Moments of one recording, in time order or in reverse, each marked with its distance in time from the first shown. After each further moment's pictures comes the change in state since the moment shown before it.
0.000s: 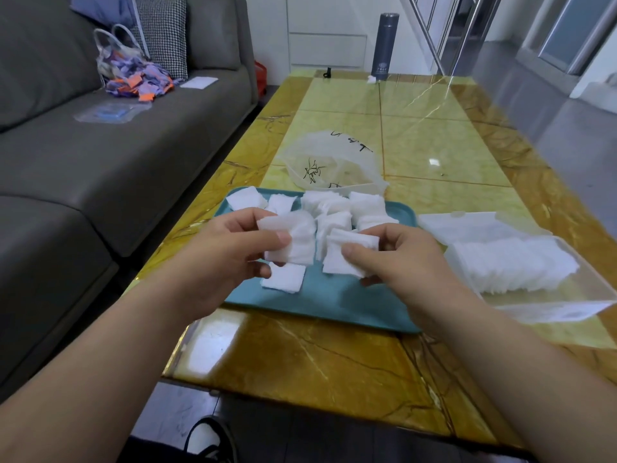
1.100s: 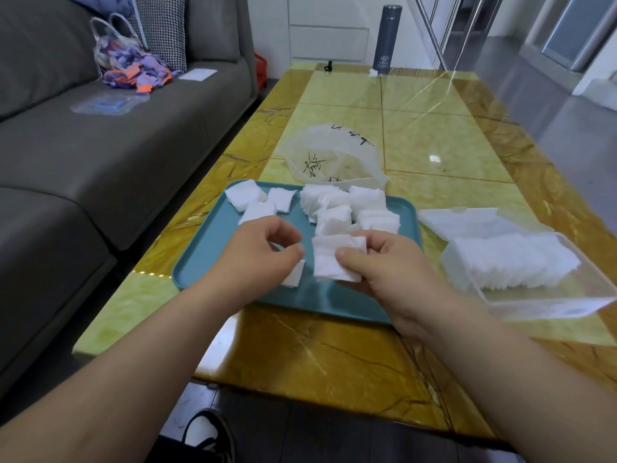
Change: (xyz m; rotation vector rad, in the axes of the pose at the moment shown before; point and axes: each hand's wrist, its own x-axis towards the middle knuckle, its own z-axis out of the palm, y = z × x) left_hand 0.023 -0.033 0.024 0.651 0.251 0.084; right_hand -0.003 0.013 0.017 0.227 -0.116 0.123
